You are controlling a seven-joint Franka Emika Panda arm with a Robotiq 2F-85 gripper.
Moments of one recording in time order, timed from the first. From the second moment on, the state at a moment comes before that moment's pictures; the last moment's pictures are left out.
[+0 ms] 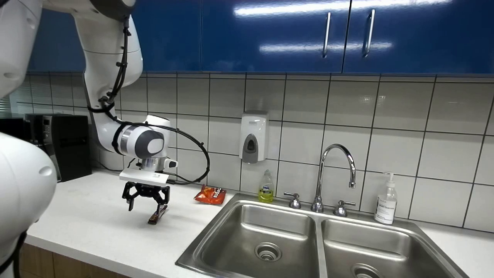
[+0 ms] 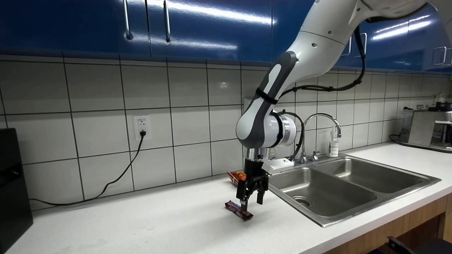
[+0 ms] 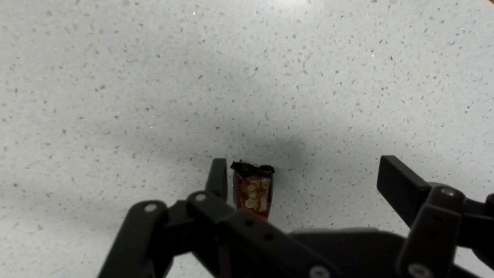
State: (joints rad) arm 0.13 0.31 0.18 -2.37 0.21 2.66 -0.38
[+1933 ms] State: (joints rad) arm 0.13 0.56 0.18 -2.10 0.11 2.65 -0.33
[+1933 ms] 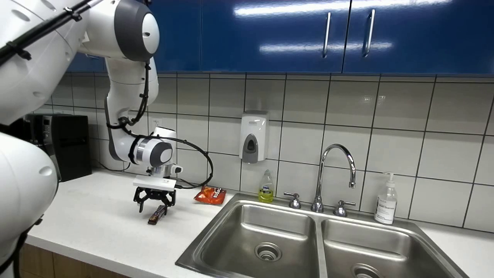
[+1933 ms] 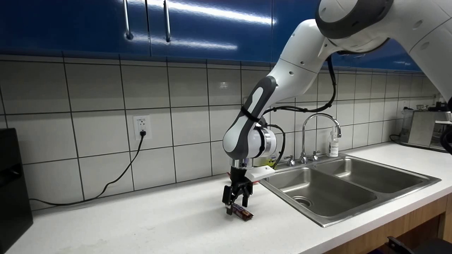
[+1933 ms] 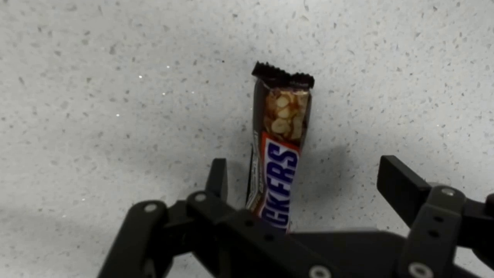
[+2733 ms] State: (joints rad) arm 0.13 0.58 0.18 -2.07 0.11 2.63 -0.32
